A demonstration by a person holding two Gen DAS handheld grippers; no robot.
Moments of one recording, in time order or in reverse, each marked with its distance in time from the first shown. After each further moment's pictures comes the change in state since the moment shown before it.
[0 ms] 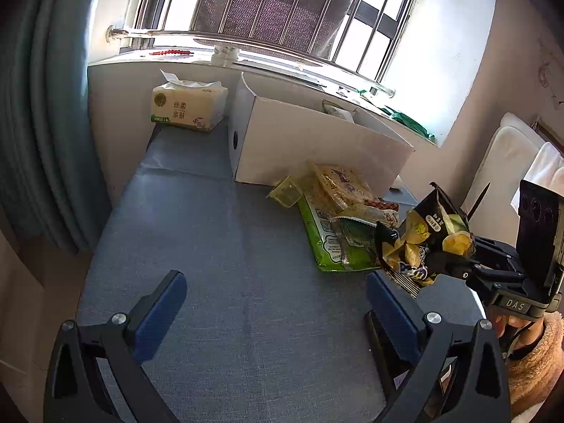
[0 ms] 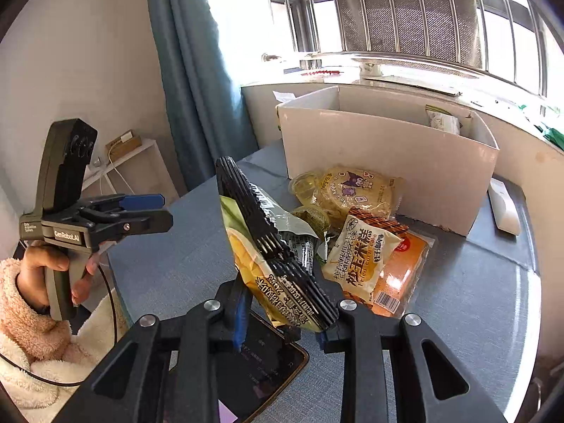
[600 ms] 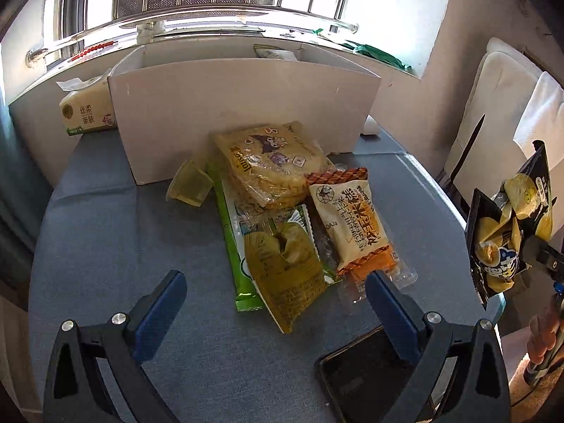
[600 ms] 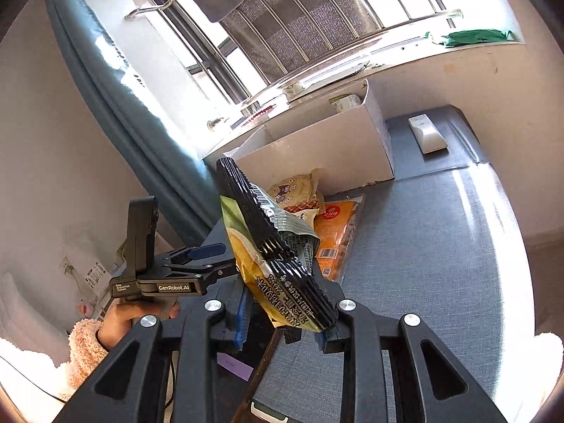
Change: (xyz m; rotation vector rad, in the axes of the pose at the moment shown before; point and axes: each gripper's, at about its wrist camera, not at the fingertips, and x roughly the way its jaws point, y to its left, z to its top) left arm 0.095 -0.086 0.024 0.195 0.209 -0.033; right arm -0.082 -0.064 -0.046 0.442 -0.167 0.032
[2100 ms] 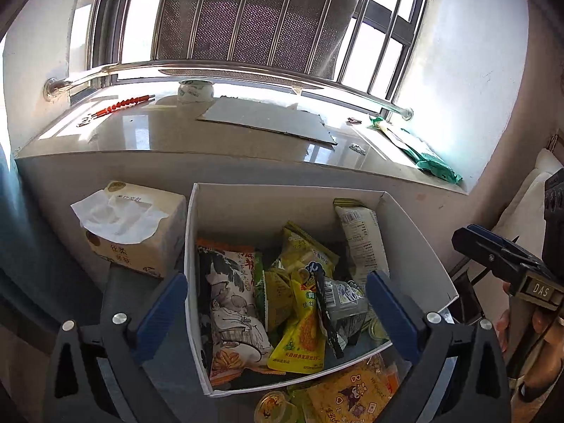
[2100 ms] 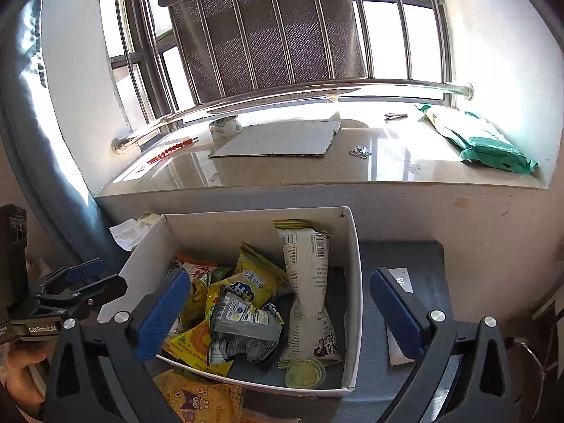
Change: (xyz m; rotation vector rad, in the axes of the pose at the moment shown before) left arm -0.014 0.102 0.191 -0.141 -0.210 0.067; right arm 0.155 -0.001 0.234 -0.159 -0.015 -0.408
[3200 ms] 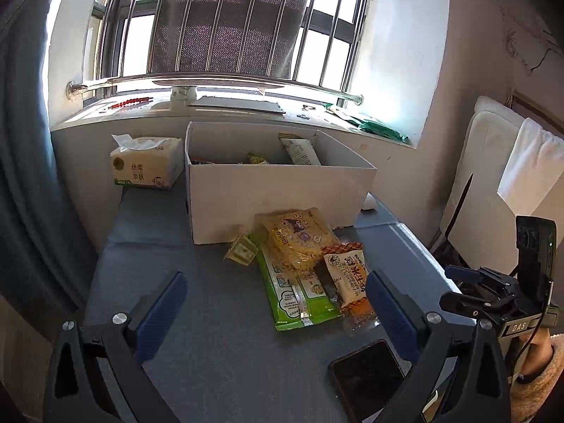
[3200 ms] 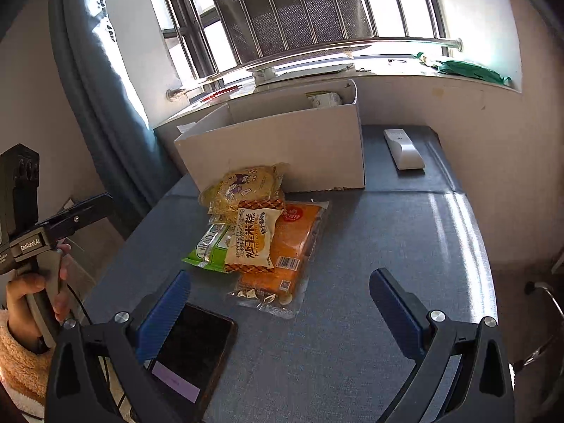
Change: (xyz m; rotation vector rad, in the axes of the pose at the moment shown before) left arm -0.128 -0.032 -0.186 0.078 -0.075 -0.062; right arm -0.125 0.006 -0.226 0.000 0.081 0.137
